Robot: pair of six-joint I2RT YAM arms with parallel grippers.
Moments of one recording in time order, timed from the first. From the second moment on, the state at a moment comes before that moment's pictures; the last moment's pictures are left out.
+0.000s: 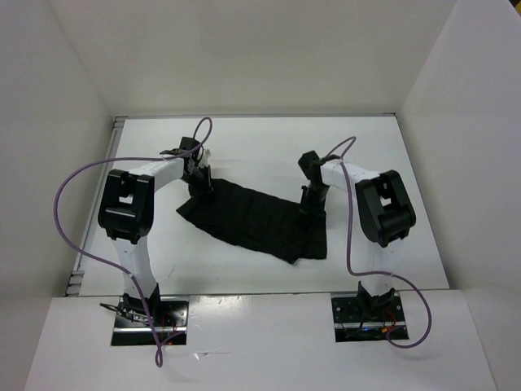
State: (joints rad) left arm -0.18 1.98 1.34 -0.58 0.28 -0.34; right arm 0.37 1.90 1.22 -0.87 -0.12 0.65
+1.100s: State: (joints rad) left arm -0.21 2.05 1.53 -0.61 0.21 -0.35; right arm 0.13 1.92 1.38 -0.79 0.16 0.37
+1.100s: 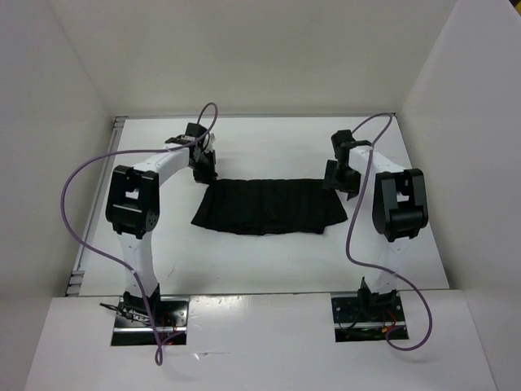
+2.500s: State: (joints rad) left arm -0.43 1.87 1.40 -0.66 0.62 -0.27; right arm 0.04 1.87 1.18 -0.66 -0.30 0.35
